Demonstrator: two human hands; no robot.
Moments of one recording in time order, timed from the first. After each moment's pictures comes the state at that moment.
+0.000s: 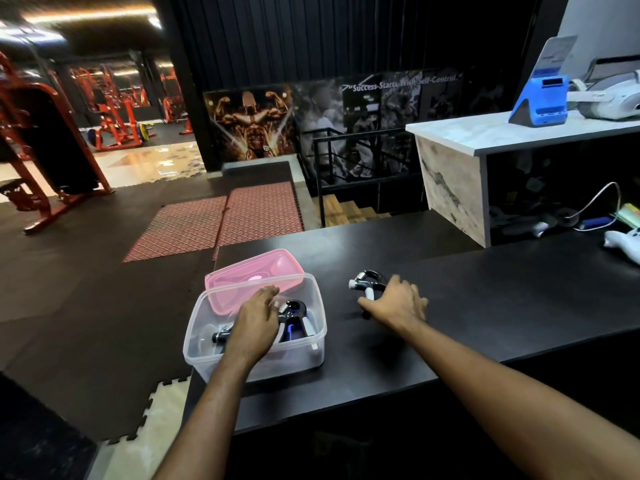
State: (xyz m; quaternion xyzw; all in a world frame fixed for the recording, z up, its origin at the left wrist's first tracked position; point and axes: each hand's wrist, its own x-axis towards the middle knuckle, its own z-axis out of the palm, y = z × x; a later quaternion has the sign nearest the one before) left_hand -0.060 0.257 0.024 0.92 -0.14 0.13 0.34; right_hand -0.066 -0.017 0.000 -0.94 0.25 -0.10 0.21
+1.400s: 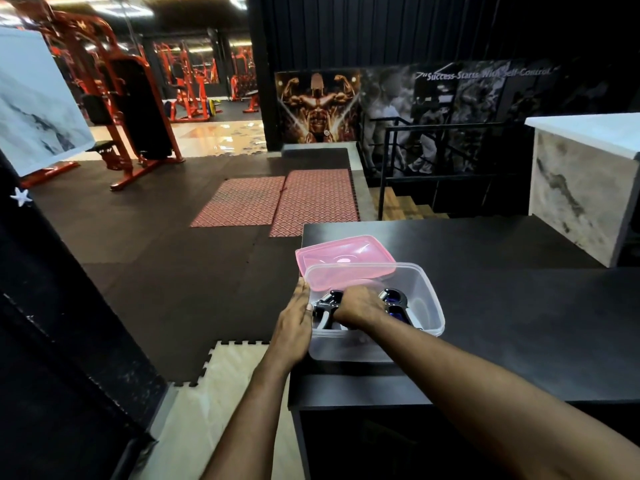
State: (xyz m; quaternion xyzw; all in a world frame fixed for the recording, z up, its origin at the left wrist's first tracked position) left_hand -0.067 0.400 -0.011 0.88 -0.10 0.08 0.46; right_hand -0.022 0.252 0.013 -0.98 0.06 0.09 0.17
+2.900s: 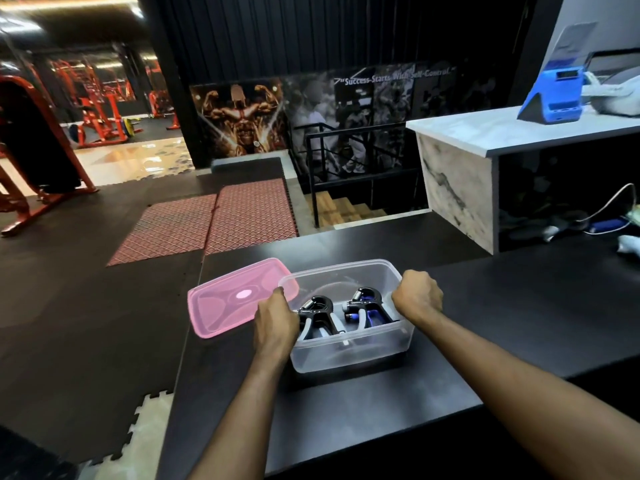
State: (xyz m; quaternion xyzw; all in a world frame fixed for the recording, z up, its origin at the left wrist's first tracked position) left_hand 0.006 0.185 0.017 0.94 0.02 0.09 0.33; right_hand -0.005 -0.063 0.014 -0.93 0.30 -0.09 0.18
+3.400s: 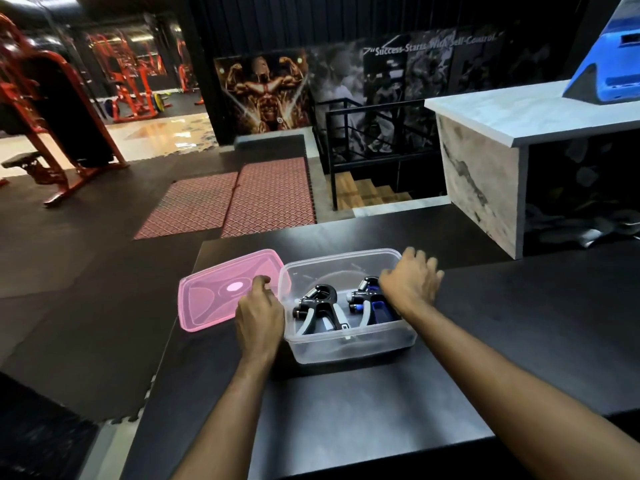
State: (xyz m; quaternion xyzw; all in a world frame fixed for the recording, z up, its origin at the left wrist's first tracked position) left_hand 0.026 0.159 0.006 0.91 0.07 0.23 0.34; right_hand 0.040 -0.085 0.014 -0.94 0.26 -0.16 0.18
